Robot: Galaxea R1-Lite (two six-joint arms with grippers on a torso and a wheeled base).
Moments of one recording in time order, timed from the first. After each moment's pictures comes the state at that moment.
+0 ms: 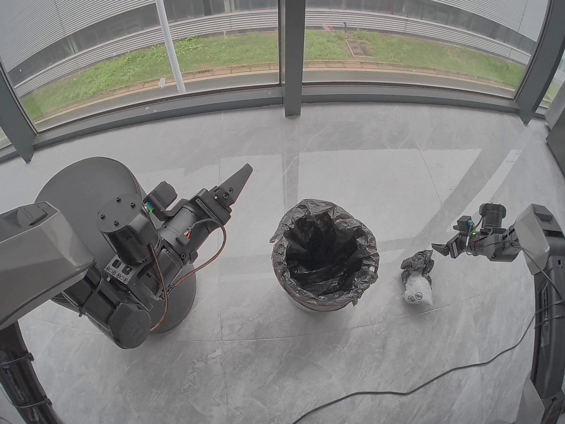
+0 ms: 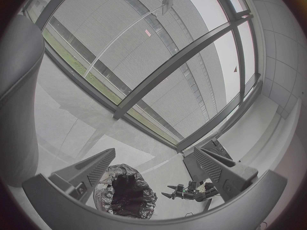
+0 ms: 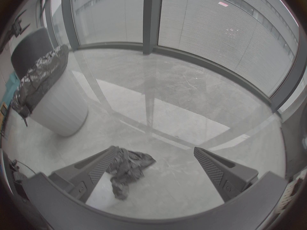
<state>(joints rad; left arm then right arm) -0.45 2.03 -0.73 -1.54 -0.07 -0.68 -0.27 2.68 -1.69 -0.45 0.45 -0.58</state>
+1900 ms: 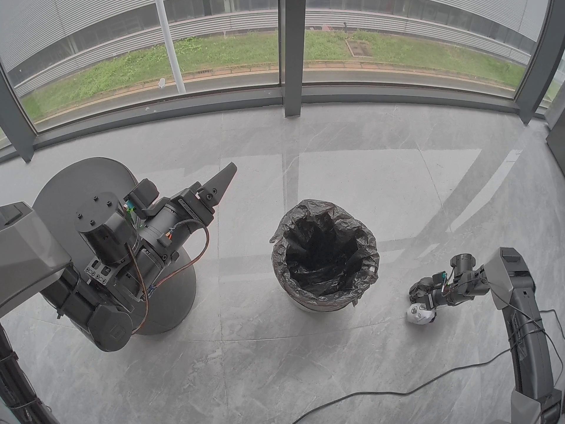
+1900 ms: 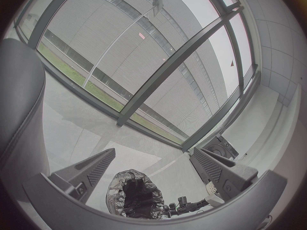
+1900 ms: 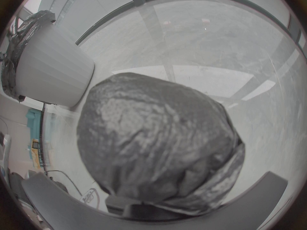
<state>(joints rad) -0.42 1.95 -0.65 -1.54 -0.08 -0.58 -0.24 3.08 -2.00 -0.07 0.50 -0.44</state>
